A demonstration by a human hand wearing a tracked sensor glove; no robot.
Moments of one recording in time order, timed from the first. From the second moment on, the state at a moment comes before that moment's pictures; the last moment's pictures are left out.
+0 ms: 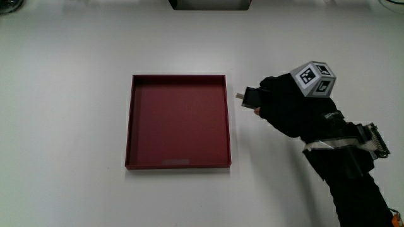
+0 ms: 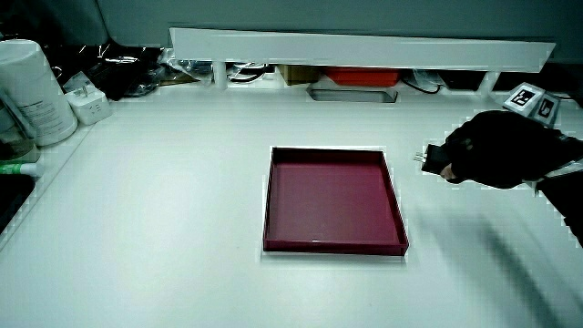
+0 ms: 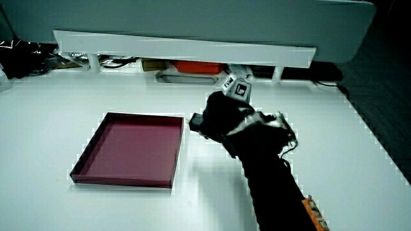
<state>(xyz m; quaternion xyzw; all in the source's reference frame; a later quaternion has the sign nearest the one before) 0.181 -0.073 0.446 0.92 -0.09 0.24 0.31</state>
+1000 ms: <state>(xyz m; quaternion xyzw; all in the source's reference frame) 0.229 -0.060 0.548 0.89 0.02 0.20 0.40</state>
